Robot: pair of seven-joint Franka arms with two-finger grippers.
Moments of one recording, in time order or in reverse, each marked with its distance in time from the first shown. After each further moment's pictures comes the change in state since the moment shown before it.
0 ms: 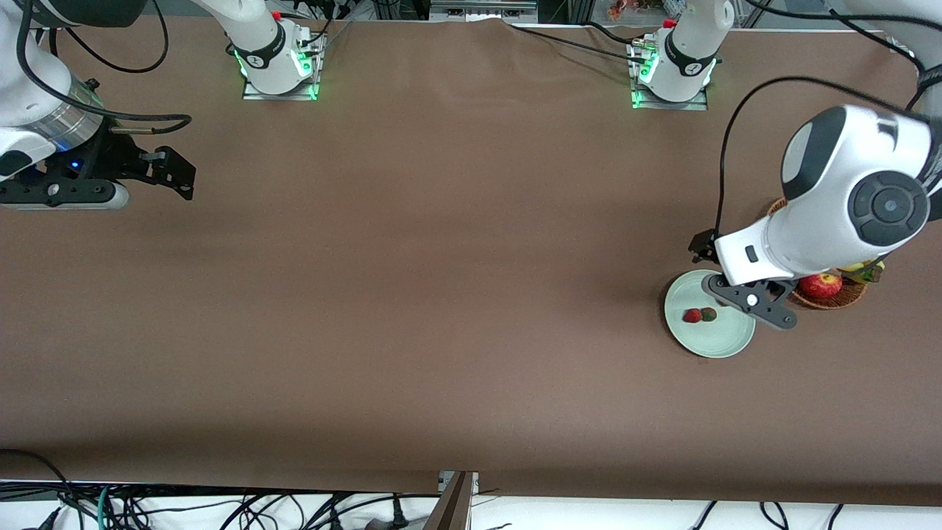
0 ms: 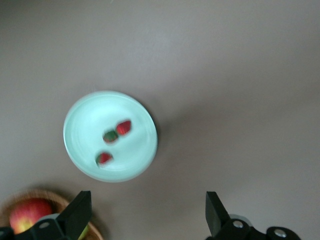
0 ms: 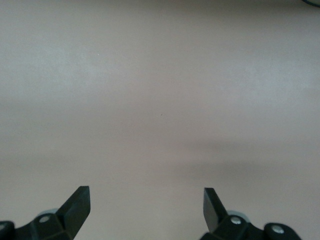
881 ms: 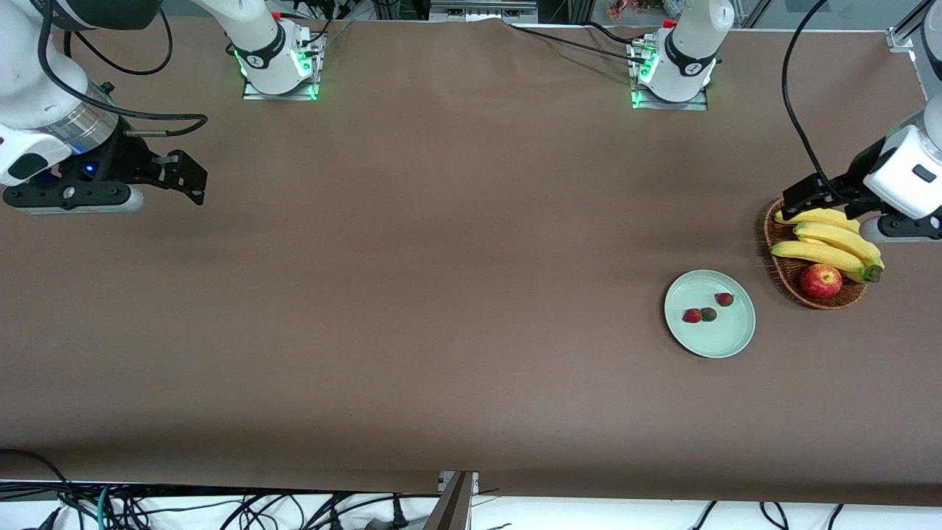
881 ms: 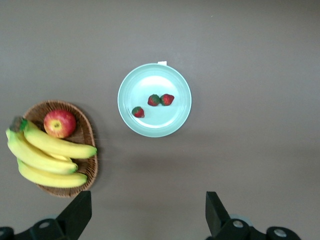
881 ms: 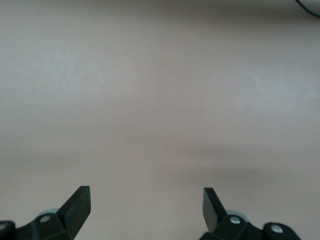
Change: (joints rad) left arm -0.171 -0.355 0.419 -0.218 -0.190 0.048 -0.232; right arm 0.017 0.008 0.007 0.004 0.000 0.031 0.004
